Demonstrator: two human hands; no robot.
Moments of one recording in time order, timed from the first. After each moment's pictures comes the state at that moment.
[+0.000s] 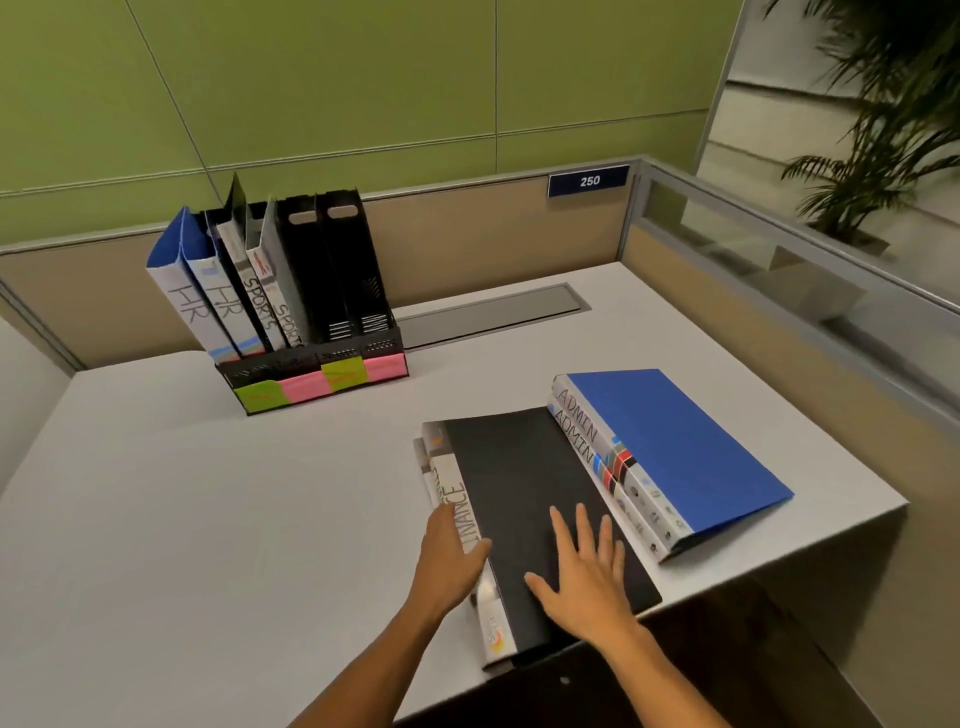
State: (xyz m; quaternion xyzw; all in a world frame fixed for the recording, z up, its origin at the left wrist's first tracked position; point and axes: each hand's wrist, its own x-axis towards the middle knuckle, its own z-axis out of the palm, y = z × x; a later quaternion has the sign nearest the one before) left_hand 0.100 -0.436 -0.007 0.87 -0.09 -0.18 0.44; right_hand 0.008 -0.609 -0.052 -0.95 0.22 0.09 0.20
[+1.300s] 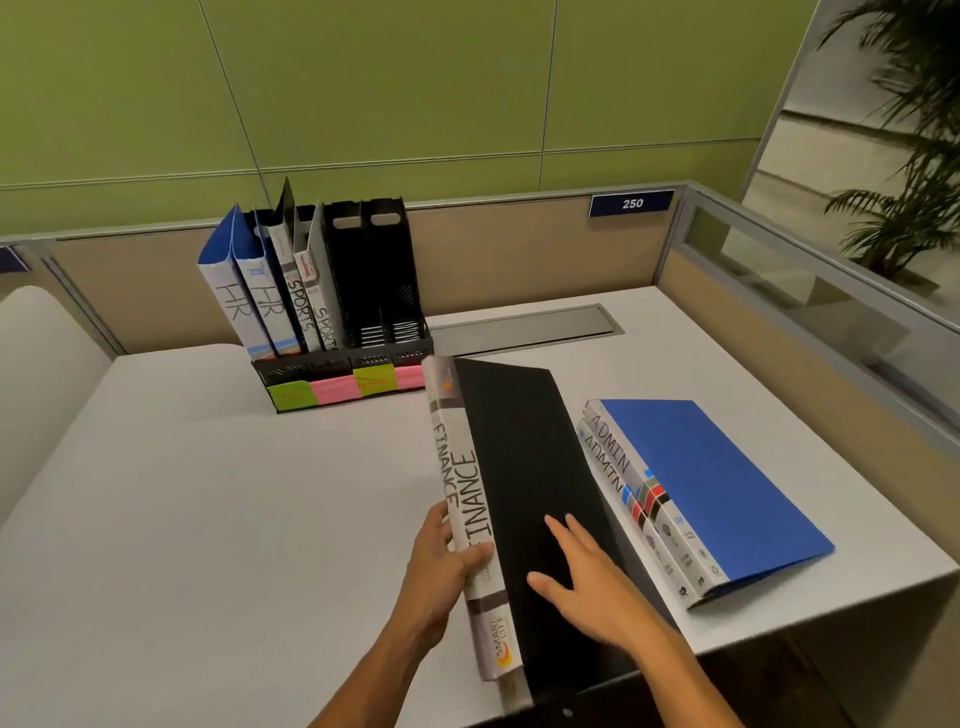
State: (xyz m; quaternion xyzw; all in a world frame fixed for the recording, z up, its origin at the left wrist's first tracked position) left_hand 0.106 -0.407 0.032 0.68 0.03 -0.21 0.71; right_hand 0.035 -0.604 0.033 -0.91 0.14 0.17 0.35
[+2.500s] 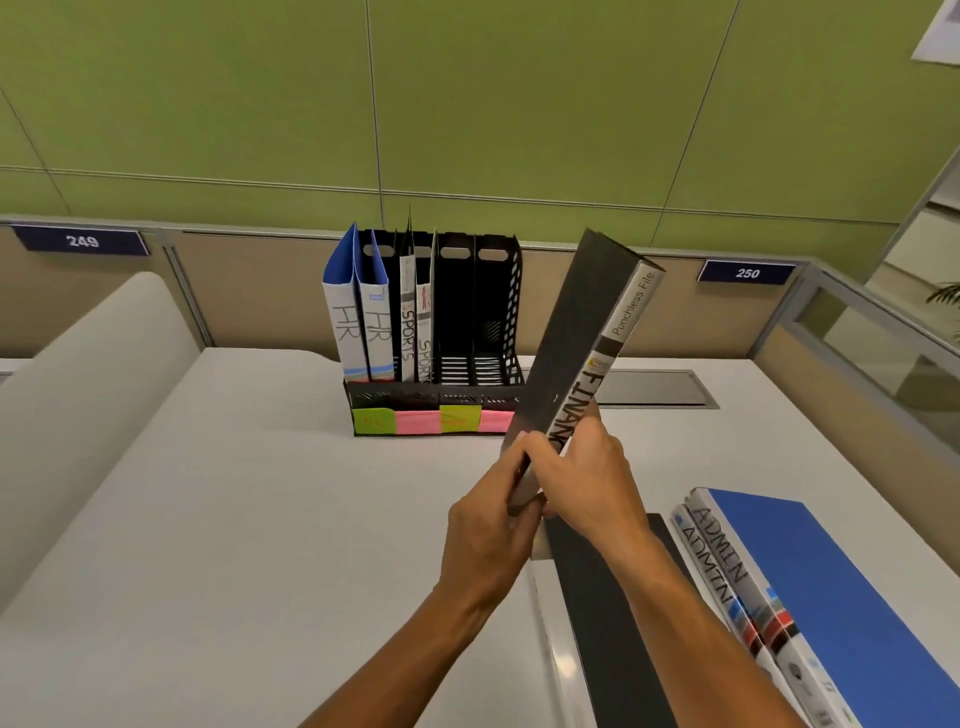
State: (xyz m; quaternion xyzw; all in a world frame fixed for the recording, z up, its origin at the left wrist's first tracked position) left_hand 0.204 -0.361 0.117 0.81 -0.21 0.14 0.53; right_hand 0.209 -0.475 0.186 -0.88 0.12 -0.12 0.44
